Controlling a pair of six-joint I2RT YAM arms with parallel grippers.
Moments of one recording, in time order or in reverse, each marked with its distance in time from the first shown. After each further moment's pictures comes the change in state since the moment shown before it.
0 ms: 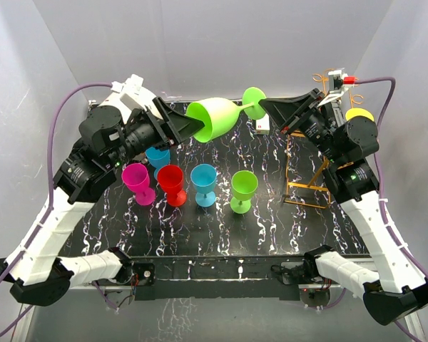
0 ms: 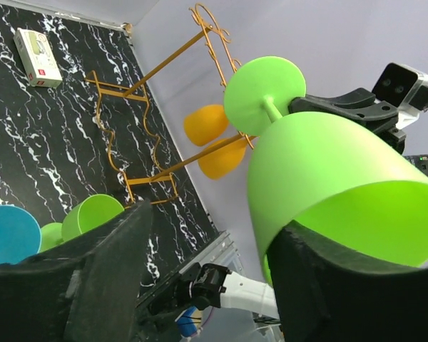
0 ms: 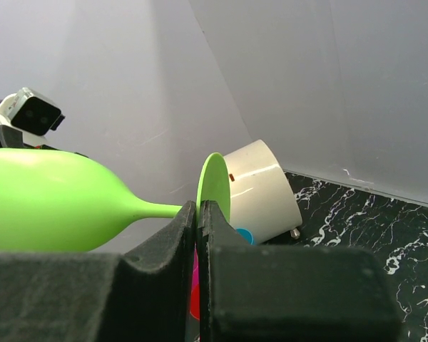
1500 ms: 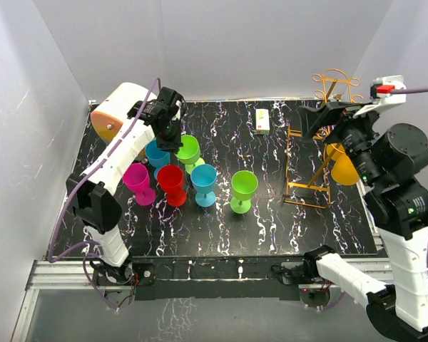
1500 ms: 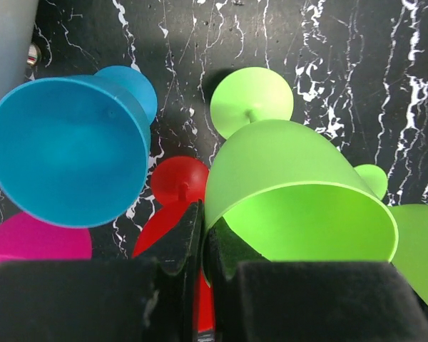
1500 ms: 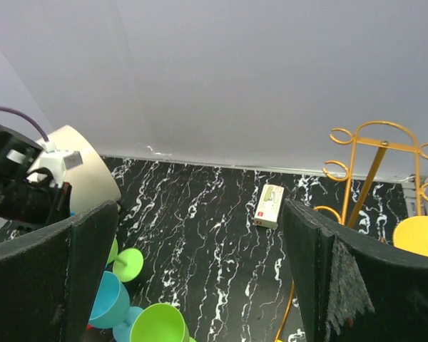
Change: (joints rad) left arm 0.217 0.653 0.244 -0.600 -0.220 0.441; right arm 0.001 -0.082 0.336 -0.690 0.484 -0.459
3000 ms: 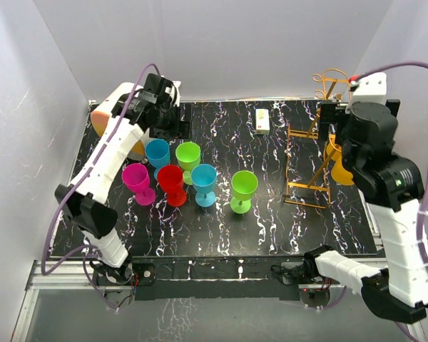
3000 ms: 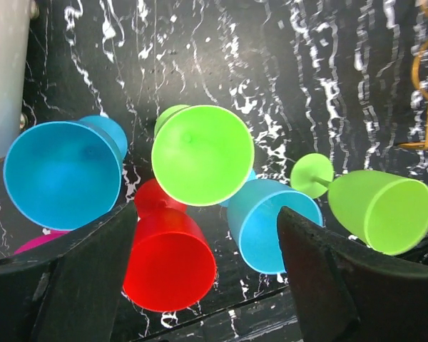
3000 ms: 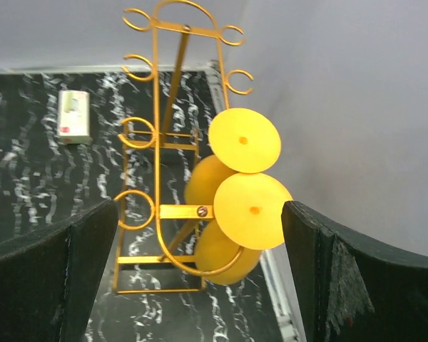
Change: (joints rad) left arm 0.012 -0.007 0.131 -0.008 0.143 0.124; right arm 0.000 0.113 0.108 -0.341 0.514 -0.206
